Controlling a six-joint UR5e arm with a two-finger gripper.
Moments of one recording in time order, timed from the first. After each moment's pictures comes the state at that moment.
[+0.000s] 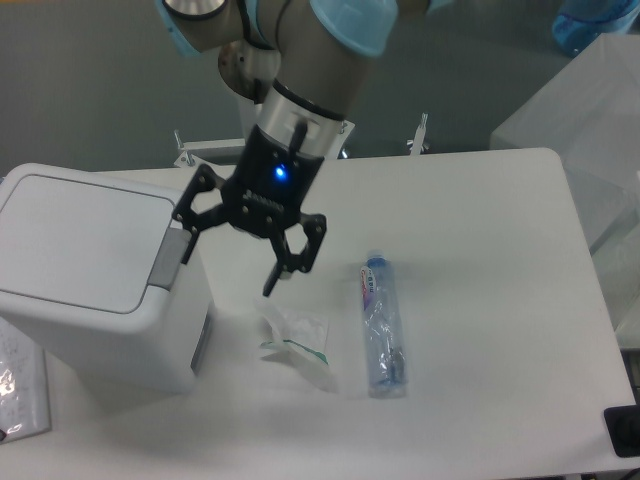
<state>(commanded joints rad) 2.42 -1.68 -1.60 -1.04 0.91 0.43</state>
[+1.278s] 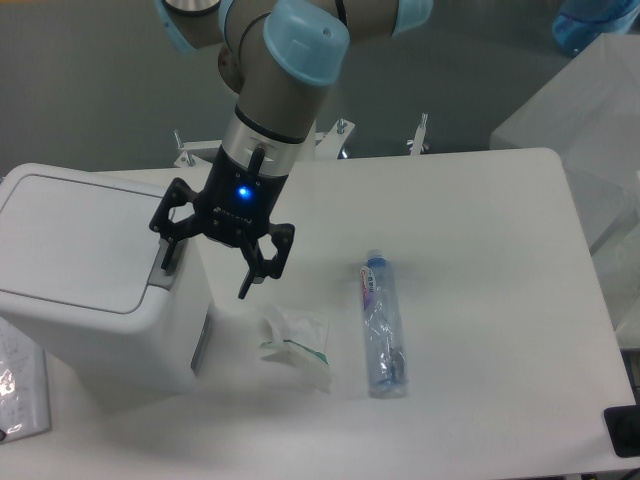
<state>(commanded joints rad) 2.36 -1.71 -1.61 -1.04 1.02 0.44</state>
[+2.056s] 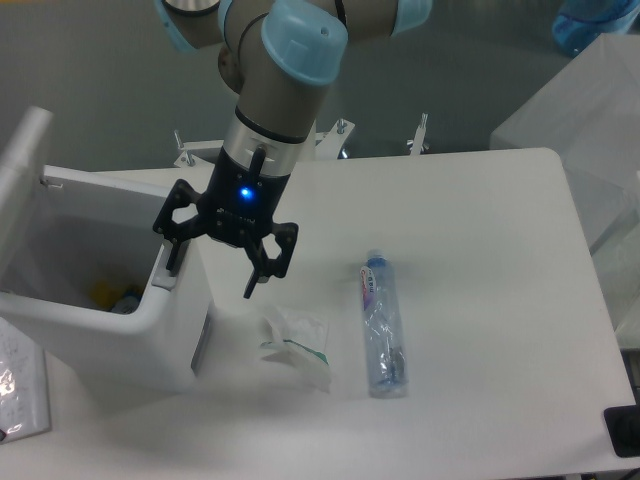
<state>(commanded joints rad) 2.37 -1.73 -1.55 -1.01 1.03 0.44</state>
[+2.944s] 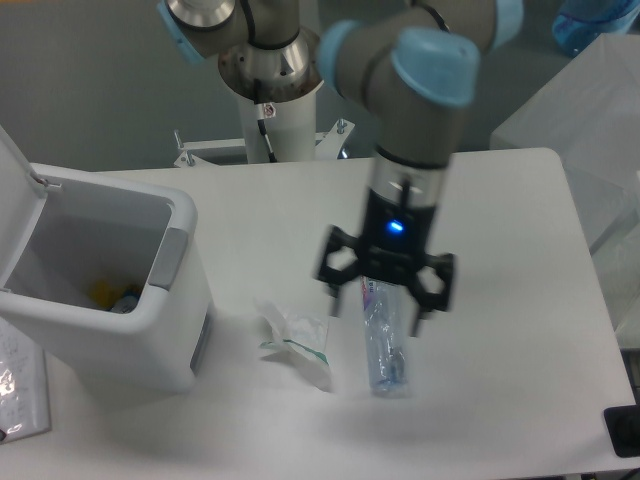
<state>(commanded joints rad) 2.65 -1.94 -1.50 -0.91 1.37 0.95</state>
